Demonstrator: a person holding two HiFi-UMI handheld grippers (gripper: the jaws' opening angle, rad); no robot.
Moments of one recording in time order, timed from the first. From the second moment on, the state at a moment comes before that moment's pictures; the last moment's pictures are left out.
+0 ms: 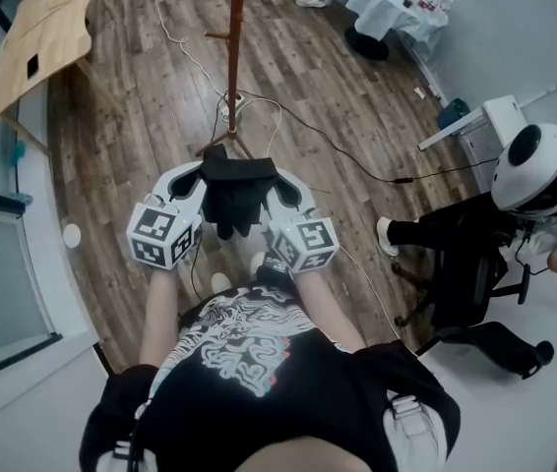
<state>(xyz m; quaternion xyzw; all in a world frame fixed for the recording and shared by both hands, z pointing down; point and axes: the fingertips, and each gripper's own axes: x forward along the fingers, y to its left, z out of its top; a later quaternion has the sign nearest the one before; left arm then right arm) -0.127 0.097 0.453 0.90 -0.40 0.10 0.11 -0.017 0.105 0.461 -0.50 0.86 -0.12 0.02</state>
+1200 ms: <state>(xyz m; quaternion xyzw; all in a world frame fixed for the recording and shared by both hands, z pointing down) -0.046 0.068 0.449 0.88 -0.46 0.09 0.09 0.074 0.069 0.452 -0.47 0.88 -0.12 0.05</state>
